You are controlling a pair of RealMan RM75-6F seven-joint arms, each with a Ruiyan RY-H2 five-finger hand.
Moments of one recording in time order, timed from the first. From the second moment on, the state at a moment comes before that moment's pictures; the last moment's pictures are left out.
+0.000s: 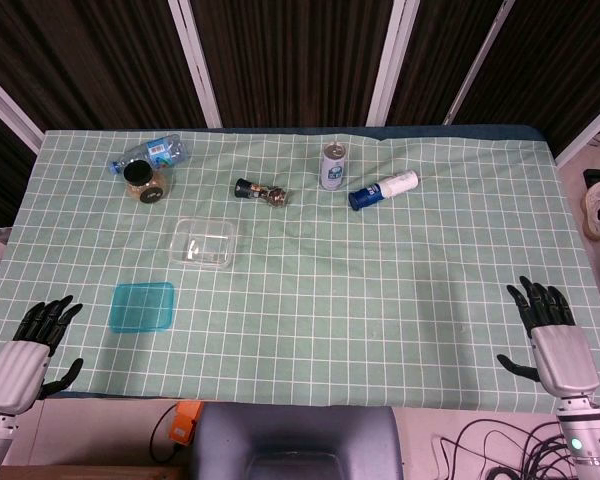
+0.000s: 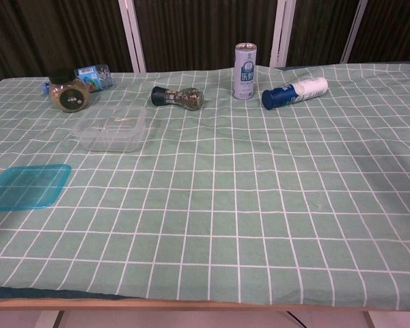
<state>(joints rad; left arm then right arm) -0.13 -1.12 0.02 -1.55 1.64 1.46 -0.09 0.09 -1.15 0.04 -1.61 -1.52 1.46 -0.15</state>
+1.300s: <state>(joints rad) -0.62 -1.44 0.14 -0.76 1.84 1.13 -0.95 0.12 -1.18 0.05 -1.61 -1.44 1.37 -0.23</state>
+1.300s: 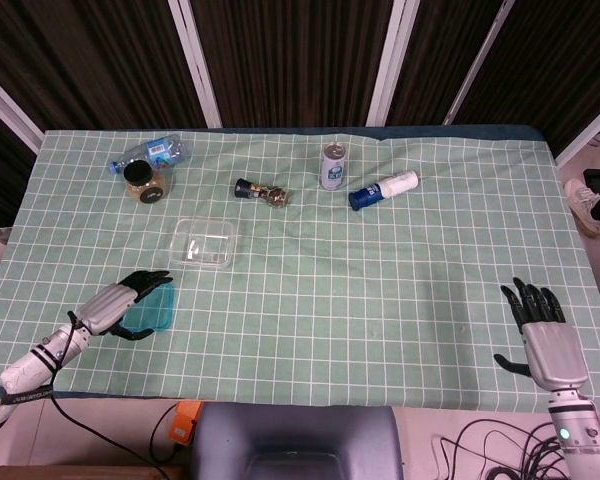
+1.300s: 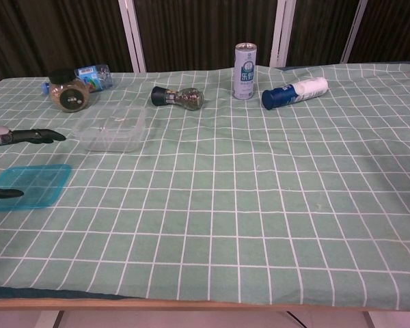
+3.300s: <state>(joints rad) -0.66 -1.53 0.29 -0.58 1.78 0.99 -1.00 0.14 -1.18 0.04 -1.62 -1.42 1.34 -0.24</state>
